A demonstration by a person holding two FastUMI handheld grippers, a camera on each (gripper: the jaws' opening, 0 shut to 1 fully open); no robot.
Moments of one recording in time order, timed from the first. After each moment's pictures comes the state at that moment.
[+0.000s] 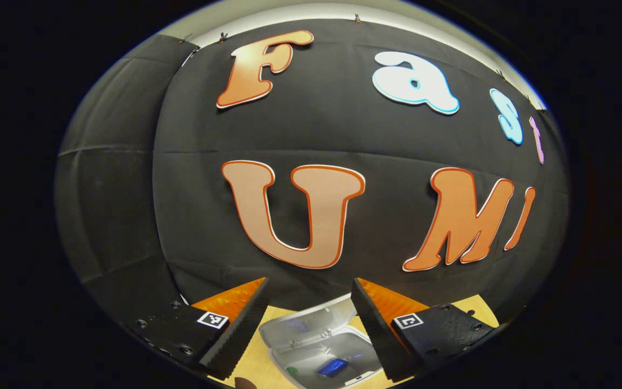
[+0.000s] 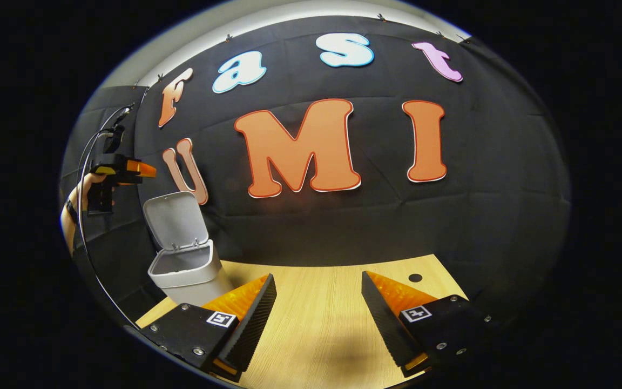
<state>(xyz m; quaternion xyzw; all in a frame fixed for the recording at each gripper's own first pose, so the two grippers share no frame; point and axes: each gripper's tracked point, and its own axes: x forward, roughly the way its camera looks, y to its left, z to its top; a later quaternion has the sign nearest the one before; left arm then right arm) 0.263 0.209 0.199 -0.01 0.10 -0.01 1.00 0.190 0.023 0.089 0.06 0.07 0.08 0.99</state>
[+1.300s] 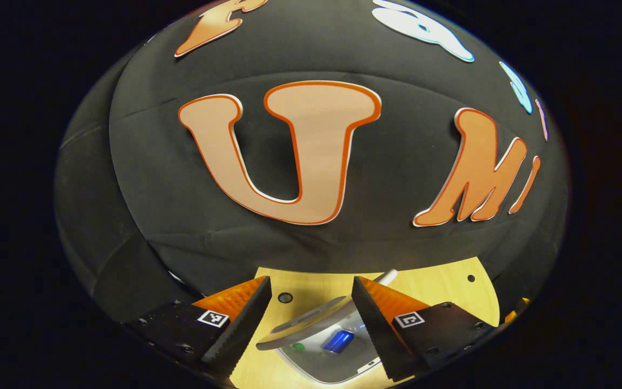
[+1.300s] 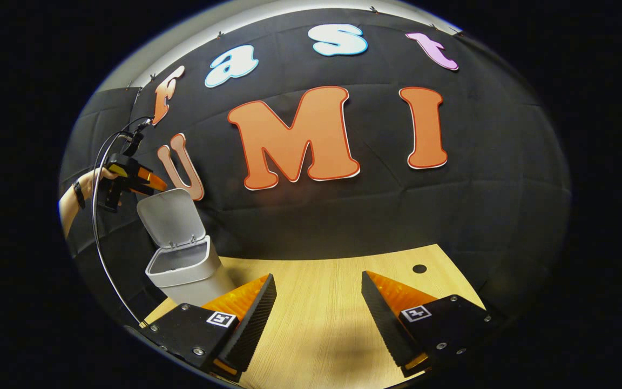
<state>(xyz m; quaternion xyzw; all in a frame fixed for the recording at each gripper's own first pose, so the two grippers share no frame) 0.300 0.195 0.122 0.01 0.25 -0.06 0.97 0.198 0.030 0.072 0.07 0.10 0.08 0.99</state>
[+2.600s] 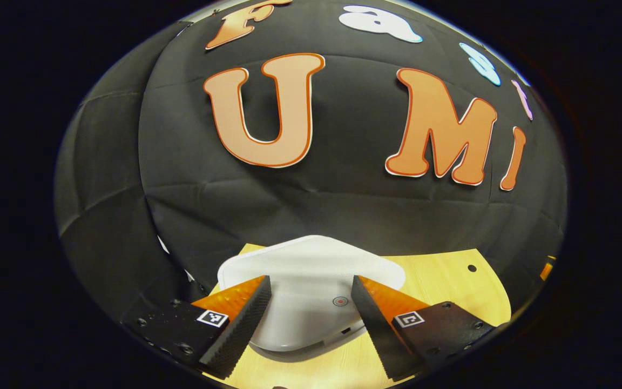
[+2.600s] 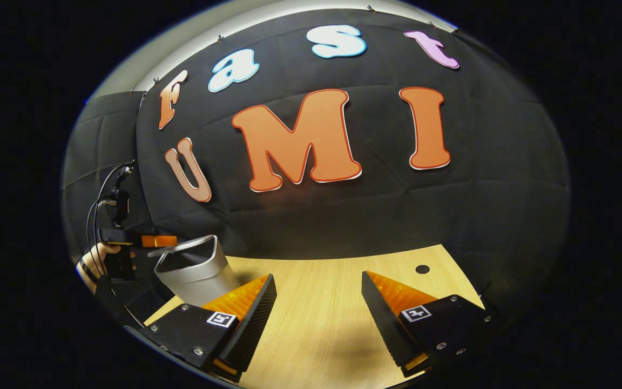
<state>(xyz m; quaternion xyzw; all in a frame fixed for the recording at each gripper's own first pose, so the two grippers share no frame) 0.186 0.147 -0.019 -0.01 0.21 -0.04 0.98 0.189 0.018 0.075 0.08 0.10 0.11 0.99</state>
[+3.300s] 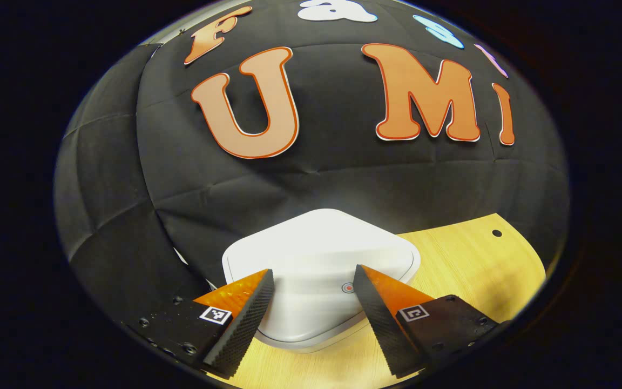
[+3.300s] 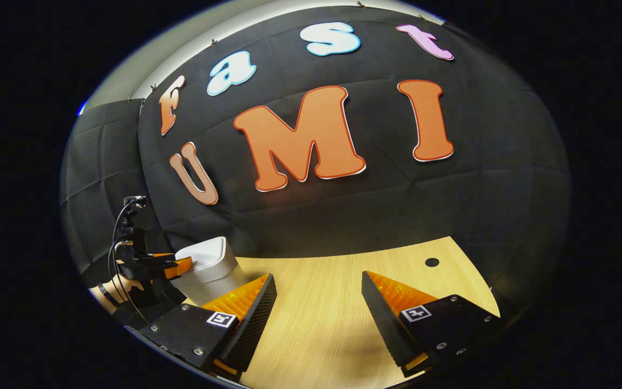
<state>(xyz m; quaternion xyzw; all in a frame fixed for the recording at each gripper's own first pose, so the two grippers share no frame) 0.174 0.154 -0.054 0.06 0.20 -0.02 0.98 0.182 0.020 0.074 0.10 0.10 0.12 0.98</state>
